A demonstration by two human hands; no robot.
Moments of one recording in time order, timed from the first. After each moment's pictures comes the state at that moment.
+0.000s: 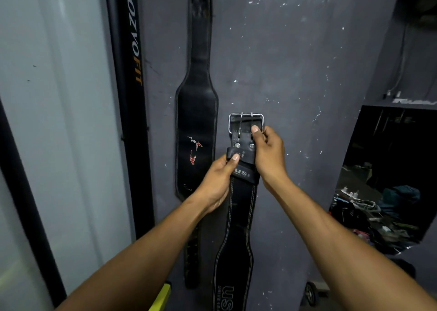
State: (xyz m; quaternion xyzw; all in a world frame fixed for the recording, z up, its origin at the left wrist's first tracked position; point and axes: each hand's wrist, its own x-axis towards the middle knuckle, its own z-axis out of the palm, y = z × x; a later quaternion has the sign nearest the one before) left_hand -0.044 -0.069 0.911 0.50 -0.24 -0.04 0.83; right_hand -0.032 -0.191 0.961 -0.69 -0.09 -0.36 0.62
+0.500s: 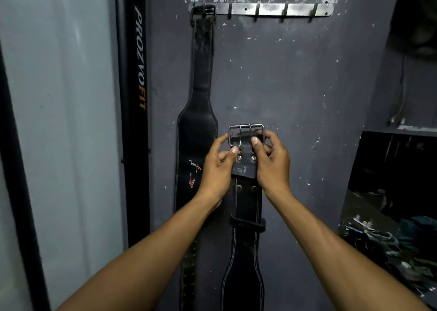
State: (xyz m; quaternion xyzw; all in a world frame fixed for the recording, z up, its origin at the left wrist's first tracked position) left_hand -0.029 -0.085 0.974 0.57 -0.25 0.21 0.76; right_hand -0.033 -0.210 0.994 -0.67 -0.17 -0.40 0.60
